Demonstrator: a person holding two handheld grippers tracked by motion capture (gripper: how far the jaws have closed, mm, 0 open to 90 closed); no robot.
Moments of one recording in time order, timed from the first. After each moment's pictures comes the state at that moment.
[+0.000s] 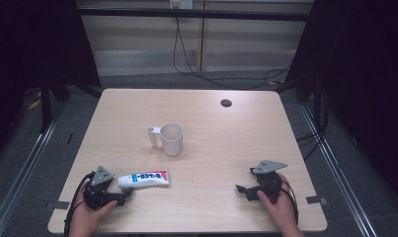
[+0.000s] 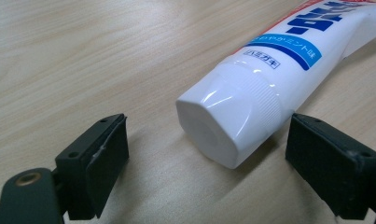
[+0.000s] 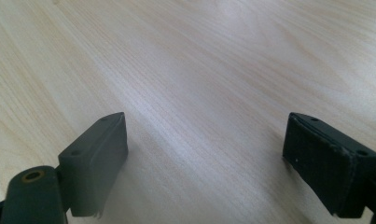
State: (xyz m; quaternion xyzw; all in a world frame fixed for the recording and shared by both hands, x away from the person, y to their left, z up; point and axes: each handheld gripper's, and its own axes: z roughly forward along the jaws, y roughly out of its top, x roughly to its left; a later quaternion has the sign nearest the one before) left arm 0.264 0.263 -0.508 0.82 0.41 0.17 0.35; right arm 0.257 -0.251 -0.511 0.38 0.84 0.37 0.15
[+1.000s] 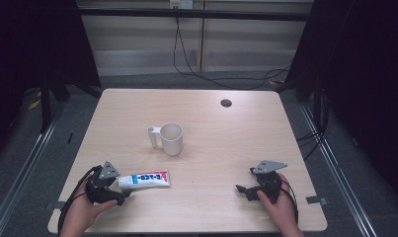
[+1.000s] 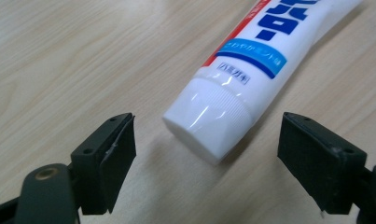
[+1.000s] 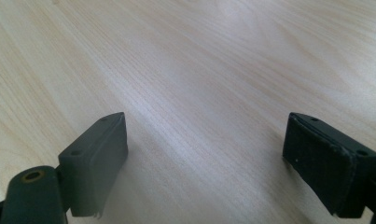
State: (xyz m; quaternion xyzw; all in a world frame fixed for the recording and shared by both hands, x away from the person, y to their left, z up) left arm 0.272 0.247 -0.473 0.89 0.34 0.14 0.27; right arm 0.257 -0.251 -0.511 0.38 0.84 0.37 0.15
